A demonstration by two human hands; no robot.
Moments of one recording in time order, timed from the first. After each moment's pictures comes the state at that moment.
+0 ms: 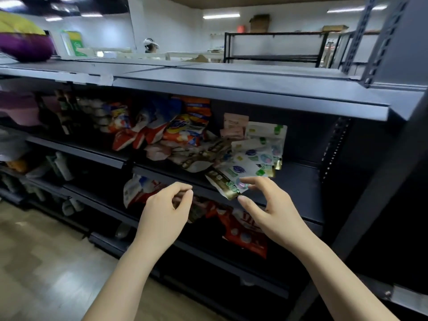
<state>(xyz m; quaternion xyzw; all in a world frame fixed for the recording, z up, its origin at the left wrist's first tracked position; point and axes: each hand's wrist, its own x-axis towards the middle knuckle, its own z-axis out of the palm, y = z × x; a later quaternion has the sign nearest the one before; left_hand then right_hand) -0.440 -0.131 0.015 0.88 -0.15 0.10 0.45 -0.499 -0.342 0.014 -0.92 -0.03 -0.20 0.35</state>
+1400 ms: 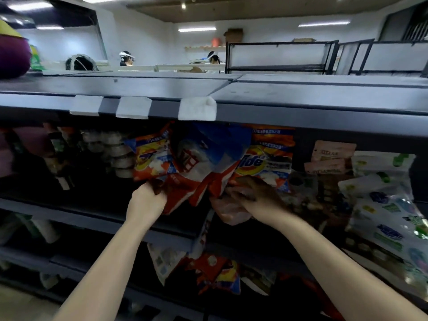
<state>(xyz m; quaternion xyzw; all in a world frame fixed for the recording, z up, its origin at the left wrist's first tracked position) 0.073 0.086 -0.034 0.90 -0.09 0.03 0.42 -0.053 -0.151 -0.026 -0.92 0.11 -0.13 0.36</state>
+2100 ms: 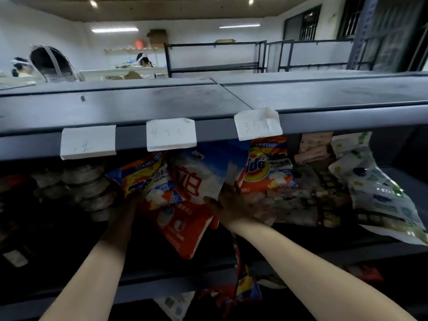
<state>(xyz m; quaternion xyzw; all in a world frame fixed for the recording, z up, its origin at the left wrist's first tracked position) 0.265 0.102 -0.067 0.68 -0.06 -0.18 0.70 0.067 -0.054 -0.046 -0.93 0.19 -0.21 0.24</state>
